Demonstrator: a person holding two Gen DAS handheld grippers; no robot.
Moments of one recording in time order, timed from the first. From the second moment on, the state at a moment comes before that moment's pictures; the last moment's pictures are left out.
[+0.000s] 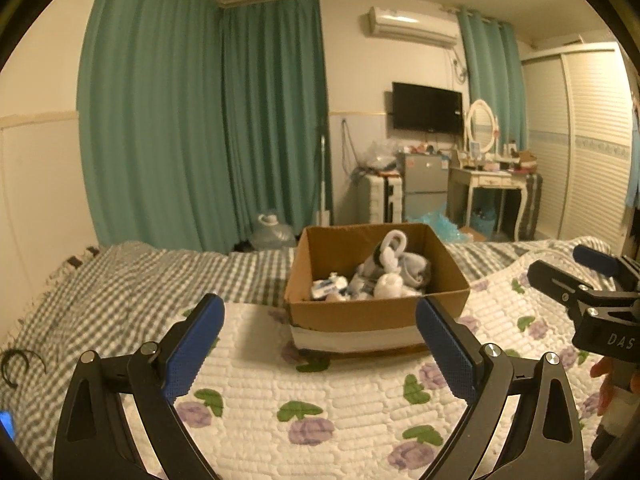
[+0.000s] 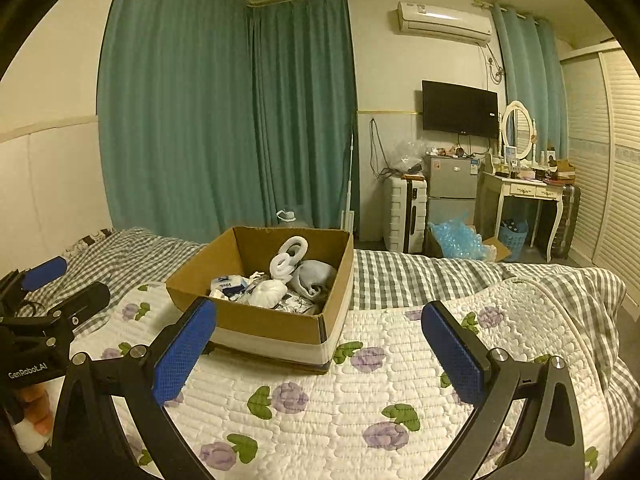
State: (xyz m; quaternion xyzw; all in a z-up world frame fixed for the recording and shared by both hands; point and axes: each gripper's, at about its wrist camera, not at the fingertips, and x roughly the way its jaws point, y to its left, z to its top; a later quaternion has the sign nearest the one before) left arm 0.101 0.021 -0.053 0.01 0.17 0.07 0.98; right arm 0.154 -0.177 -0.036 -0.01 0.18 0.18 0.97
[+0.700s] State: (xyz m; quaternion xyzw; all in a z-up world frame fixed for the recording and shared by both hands) left arm 0.099 0.024 -0.054 0.01 0.18 0.08 0.98; right arm 0.150 -0.176 -0.034 -0.01 0.18 0.19 0.97
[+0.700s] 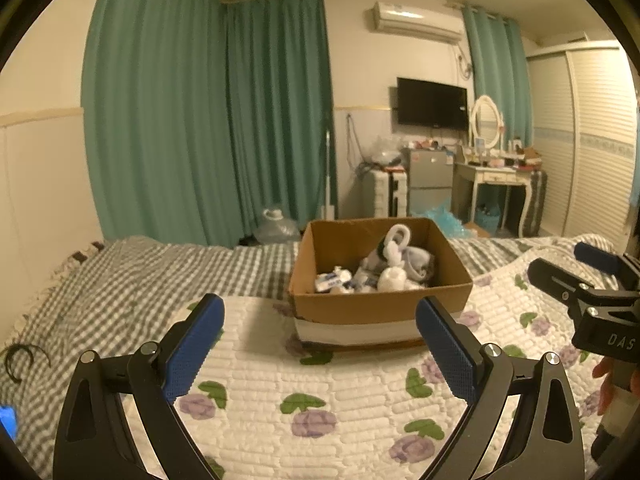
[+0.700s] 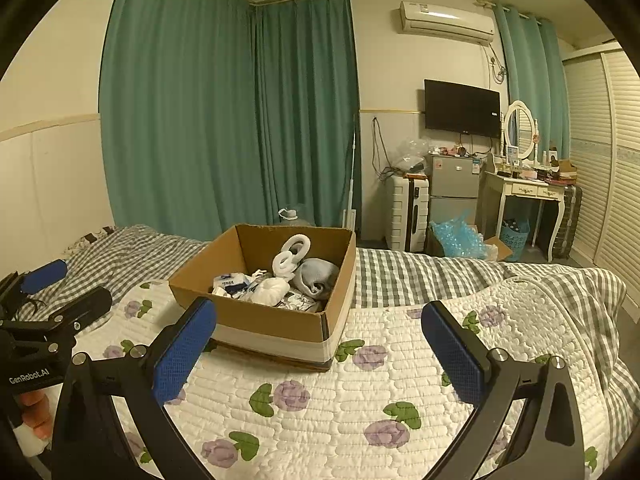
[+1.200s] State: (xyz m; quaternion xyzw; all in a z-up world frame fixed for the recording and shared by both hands) left arm 0.098 0.029 -0.053 -0.01 0.19 0.07 0.98; right arm 0.151 -0.169 -0.038 -0.02 0.19 0.19 0.96
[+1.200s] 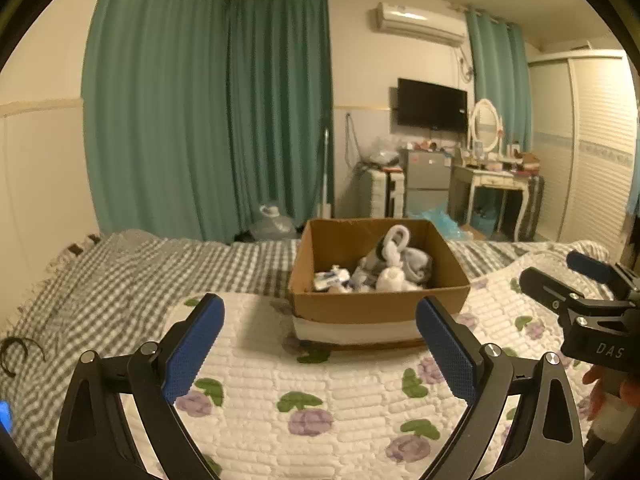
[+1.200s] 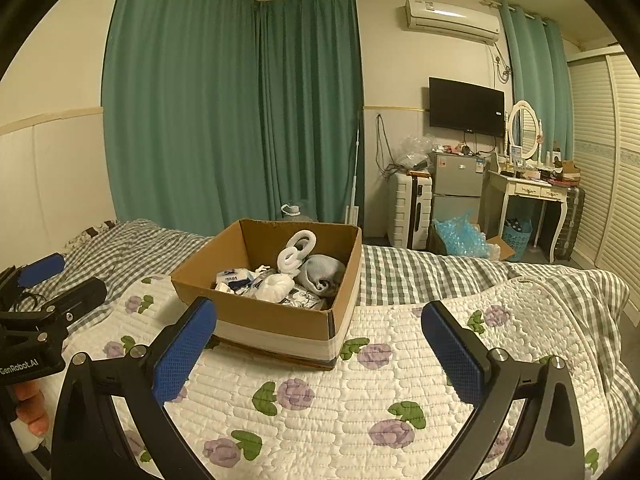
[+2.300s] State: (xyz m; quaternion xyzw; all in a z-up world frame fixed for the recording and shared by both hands) left arm 0.101 0.027 -0.057 0.01 0.19 0.09 0.98; right arm 0.154 -0.167 -0.039 -0.01 0.19 0.19 0.96
